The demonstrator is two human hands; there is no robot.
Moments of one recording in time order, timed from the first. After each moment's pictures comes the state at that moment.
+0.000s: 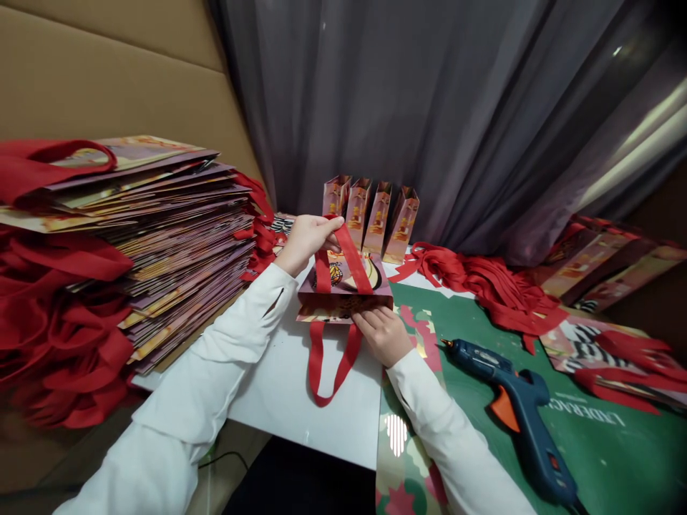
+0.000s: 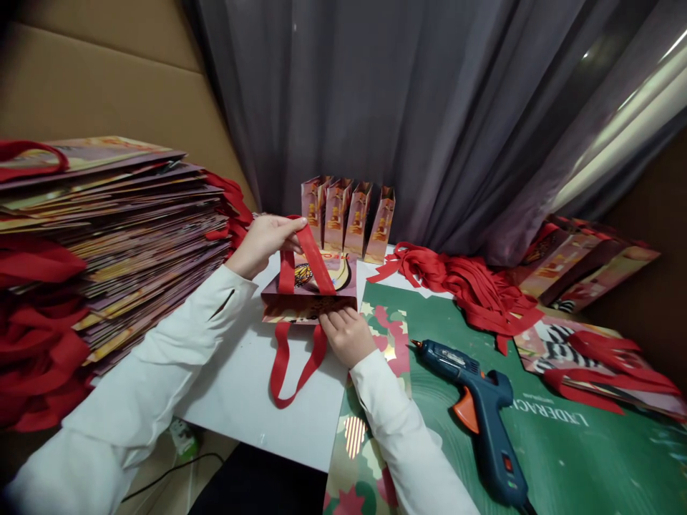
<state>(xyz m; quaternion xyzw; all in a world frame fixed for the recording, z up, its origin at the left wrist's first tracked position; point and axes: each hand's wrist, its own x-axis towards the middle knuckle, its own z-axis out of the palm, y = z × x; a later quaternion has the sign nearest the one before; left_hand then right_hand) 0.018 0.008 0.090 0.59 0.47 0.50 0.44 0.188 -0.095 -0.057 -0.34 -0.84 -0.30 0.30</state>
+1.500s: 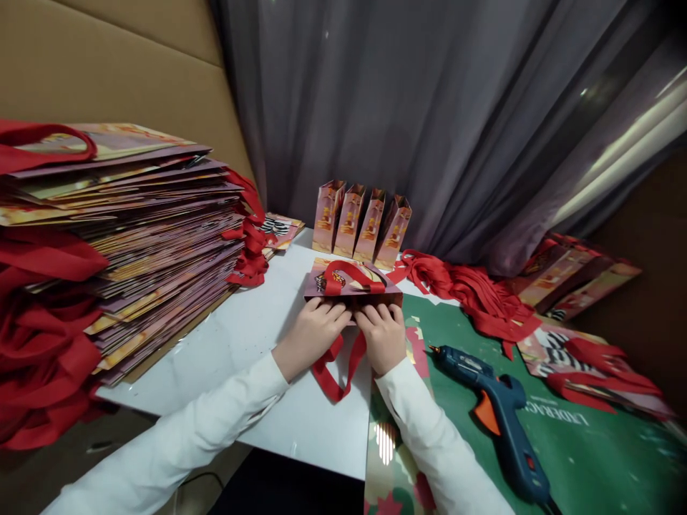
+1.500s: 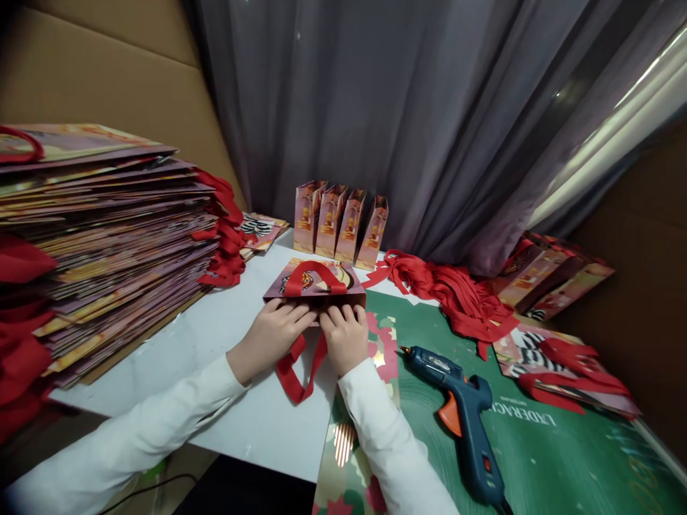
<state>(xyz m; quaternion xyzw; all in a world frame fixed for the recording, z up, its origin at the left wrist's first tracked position) 0.009 -0.077 -0.018 0.87 0.28 0.28 -0.29 0.181 -0.105 -0.041 -0.51 -0.77 -0.29 0.27</state>
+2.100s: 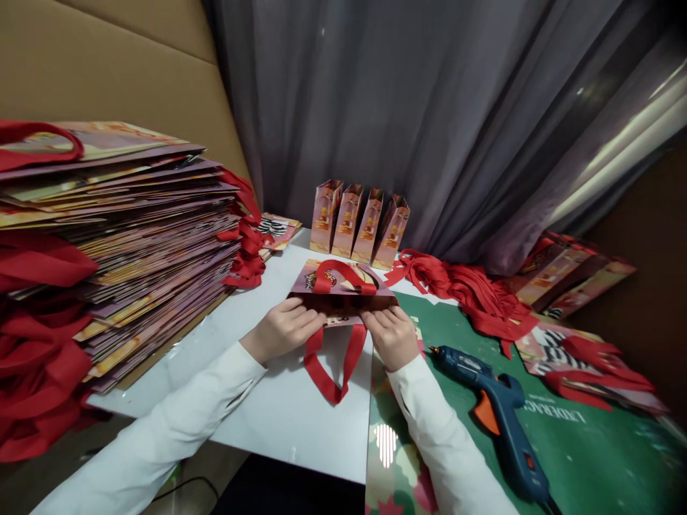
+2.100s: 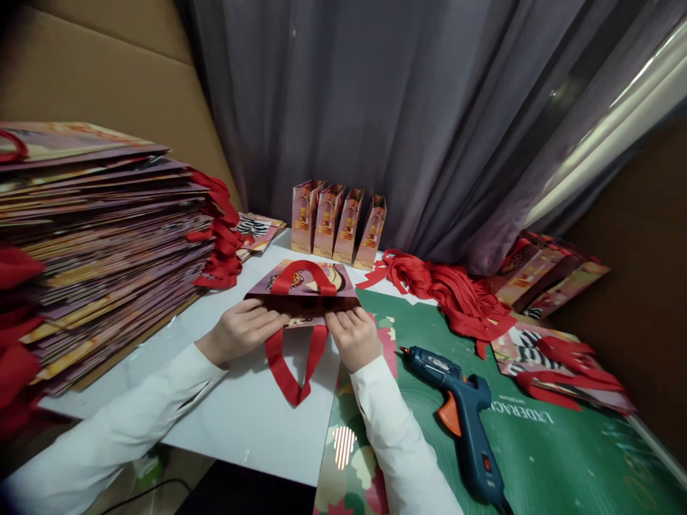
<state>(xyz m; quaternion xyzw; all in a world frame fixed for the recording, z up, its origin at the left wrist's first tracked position) -0.039 -0.052 -0.016 0.86 0.13 0.35 -0.36 0.201 -0.102 -0.029 -0.41 -0.79 -0.35 0.29</state>
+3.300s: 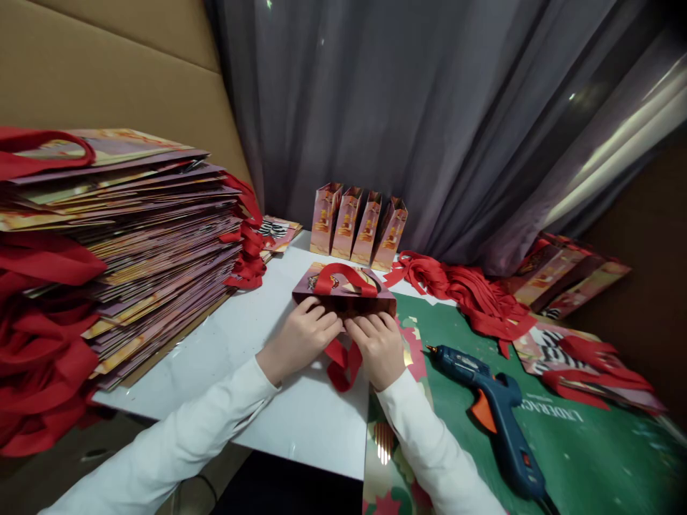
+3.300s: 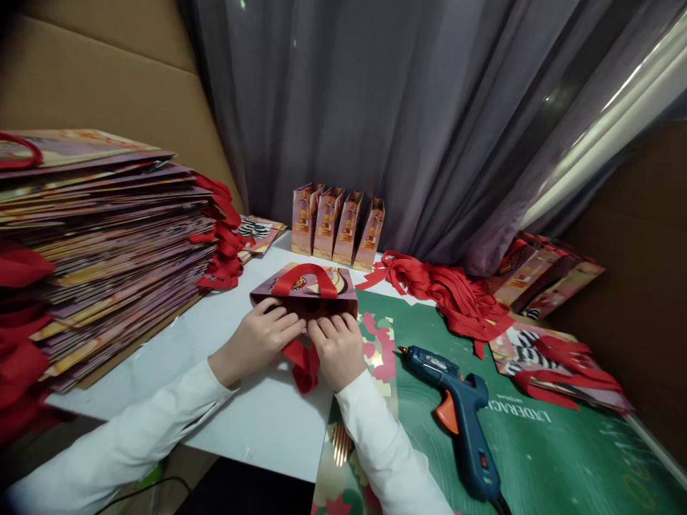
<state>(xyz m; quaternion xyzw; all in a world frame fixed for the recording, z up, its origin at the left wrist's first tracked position) -0.007 -0.084 -0.003 0.90 0.21 0.27 -0.28 0.174 -0.123 -0.033 -0.45 -0.80 -0.25 0.29</state>
